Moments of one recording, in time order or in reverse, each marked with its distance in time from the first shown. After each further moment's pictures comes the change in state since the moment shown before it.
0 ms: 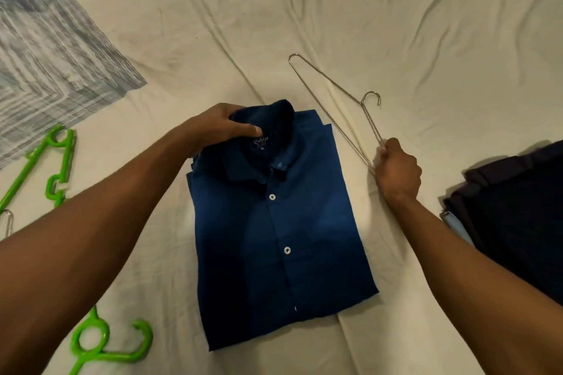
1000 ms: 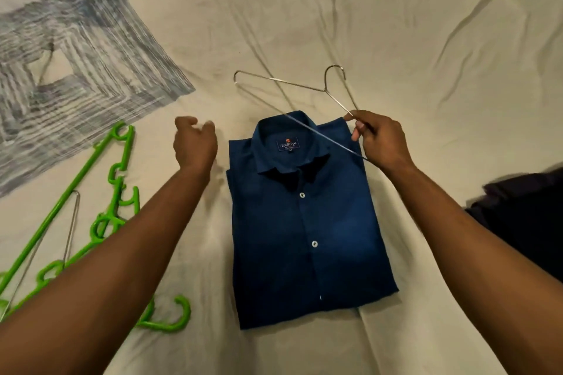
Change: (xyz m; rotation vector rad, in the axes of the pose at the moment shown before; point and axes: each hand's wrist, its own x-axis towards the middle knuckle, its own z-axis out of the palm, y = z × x) left_hand -0.050 -0.072 -0.015 -0.292 0.978 -0.142; right_hand -0.005 -0.098 -0.033 0.394 -0.141 -0.460
